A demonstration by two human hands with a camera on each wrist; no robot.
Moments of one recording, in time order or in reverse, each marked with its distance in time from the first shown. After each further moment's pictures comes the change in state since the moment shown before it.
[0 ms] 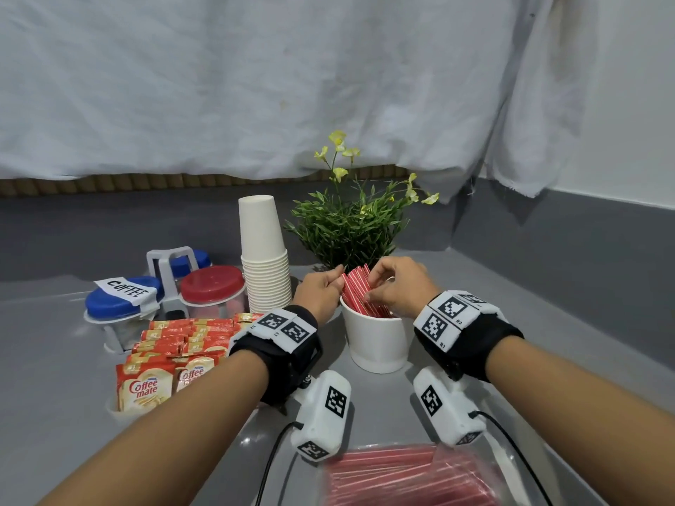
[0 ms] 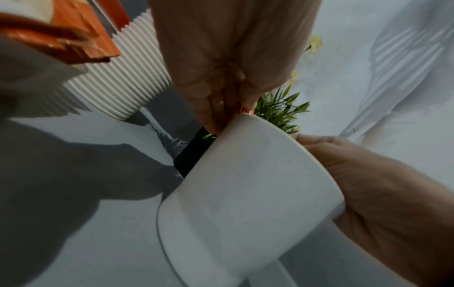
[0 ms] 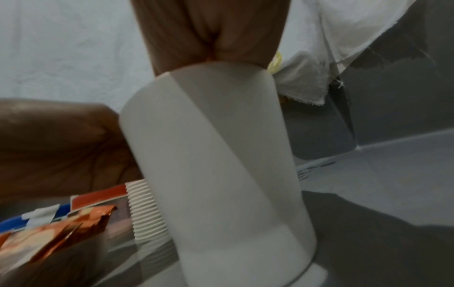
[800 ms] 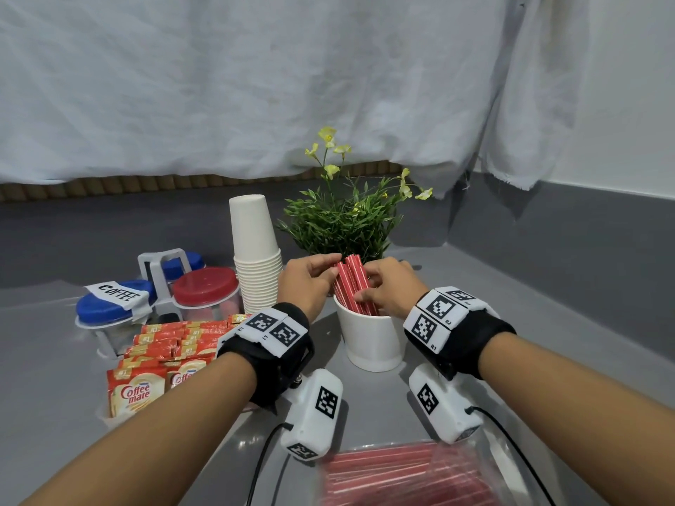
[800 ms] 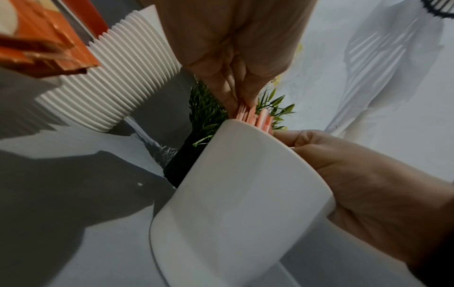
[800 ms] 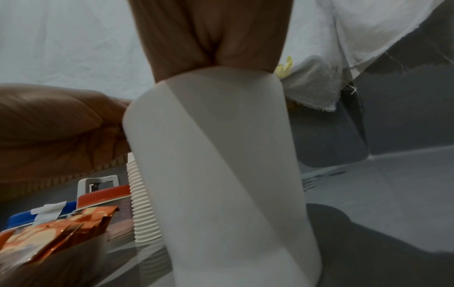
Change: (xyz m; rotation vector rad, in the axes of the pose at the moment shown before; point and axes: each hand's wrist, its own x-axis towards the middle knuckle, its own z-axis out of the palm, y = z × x) left_hand -0.011 0.014 -0.006 -0.037 0.159 0.224; right_hand 0.002 -0.003 0.005 -0.123 -0.135 -0.012
